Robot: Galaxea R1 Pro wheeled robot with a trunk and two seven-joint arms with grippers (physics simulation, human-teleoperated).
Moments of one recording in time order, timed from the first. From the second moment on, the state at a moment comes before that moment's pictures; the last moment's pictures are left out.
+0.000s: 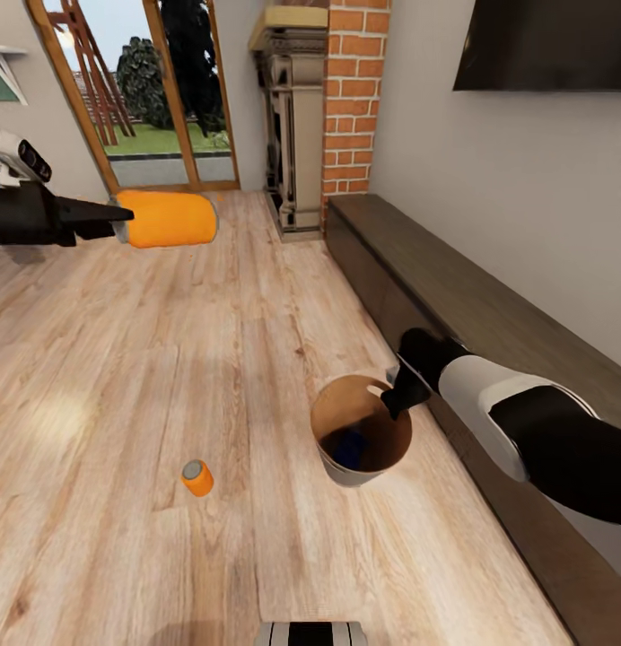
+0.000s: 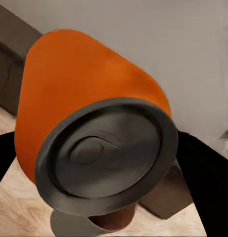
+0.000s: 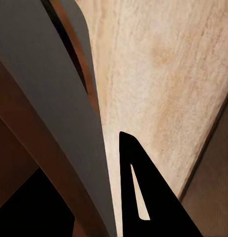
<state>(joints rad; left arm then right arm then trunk) -1.46 0.86 -0.54 -1.37 1.45 1.05 -0.58 -1.46 0.06 0.43 -0.01 0.28 1.04 0.58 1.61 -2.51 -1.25</state>
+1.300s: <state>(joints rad) -1.62 0.21 -1.32 -1.10 1.43 1.05 -0.21 -1.46 0.15 0.43 -0.04 0.28 1.04 0.58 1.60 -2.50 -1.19</state>
